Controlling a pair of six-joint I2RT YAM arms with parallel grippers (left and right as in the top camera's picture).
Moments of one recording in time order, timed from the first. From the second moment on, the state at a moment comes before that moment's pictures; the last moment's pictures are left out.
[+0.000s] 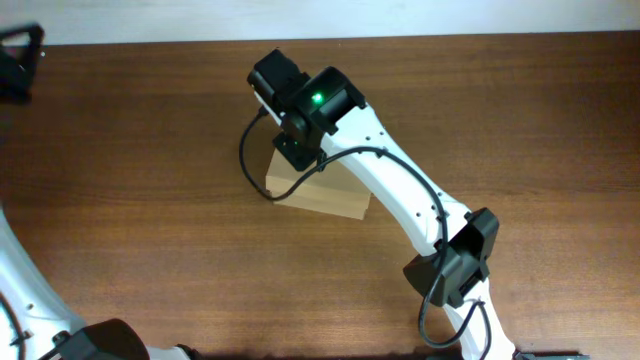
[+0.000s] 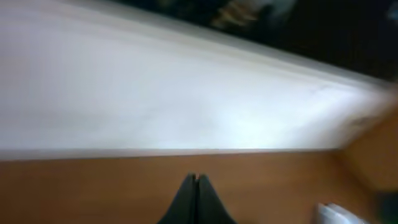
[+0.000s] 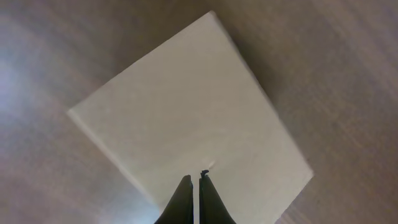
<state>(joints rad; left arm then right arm) 0.62 1.61 1.85 -0.68 0.92 0.00 0.74 2.24 2.44 -1.49 0.15 -0.02</state>
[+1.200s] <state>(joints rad) 0.15 1.46 1.64 -1.11 0.09 0.37 0.68 2.24 2.16 -1.42 0.15 -0.06</state>
